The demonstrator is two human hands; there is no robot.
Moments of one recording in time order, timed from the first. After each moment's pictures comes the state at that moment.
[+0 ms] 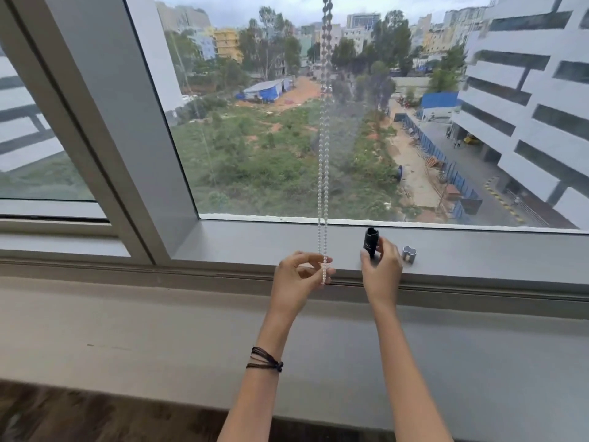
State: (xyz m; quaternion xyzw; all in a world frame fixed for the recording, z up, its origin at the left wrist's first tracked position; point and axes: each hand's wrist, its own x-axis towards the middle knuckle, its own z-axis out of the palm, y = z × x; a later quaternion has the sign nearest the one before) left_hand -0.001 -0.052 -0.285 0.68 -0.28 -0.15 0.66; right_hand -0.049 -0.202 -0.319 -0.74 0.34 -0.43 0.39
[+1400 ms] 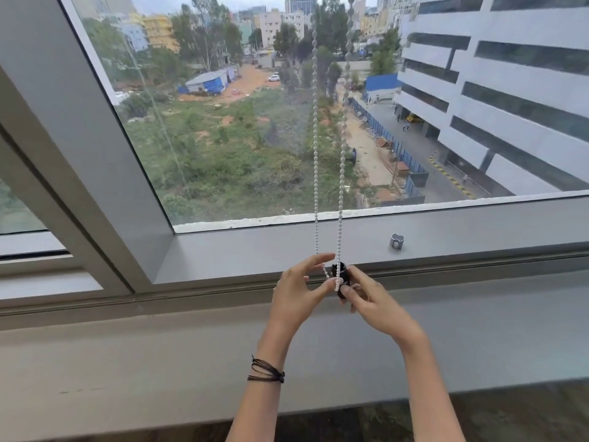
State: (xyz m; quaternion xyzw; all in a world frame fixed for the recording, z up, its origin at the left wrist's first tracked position) left_hand 0.015 -0.041 -0.290 0.74 -0.42 -0.14 0.49; right_hand -0.100 -0.157 -0.313 -0.82 0.17 -0.18 0.52
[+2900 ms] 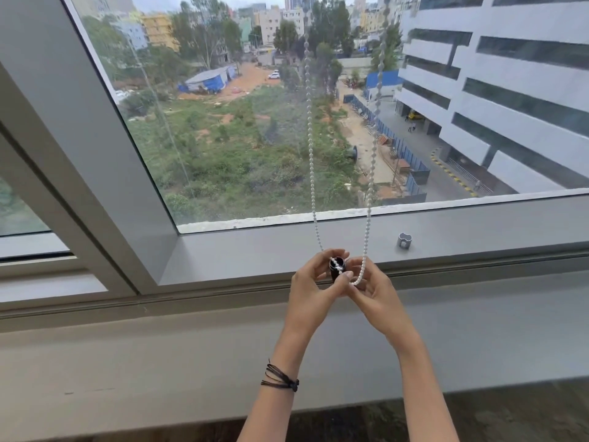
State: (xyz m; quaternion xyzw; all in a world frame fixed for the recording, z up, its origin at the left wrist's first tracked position) left_hand 0.000 -0.044 -0.283 0.65 -0.37 -0.20 0.64; right_hand -0.090 -0.142 -0.310 -0.70 0.13 -0.31 0.63
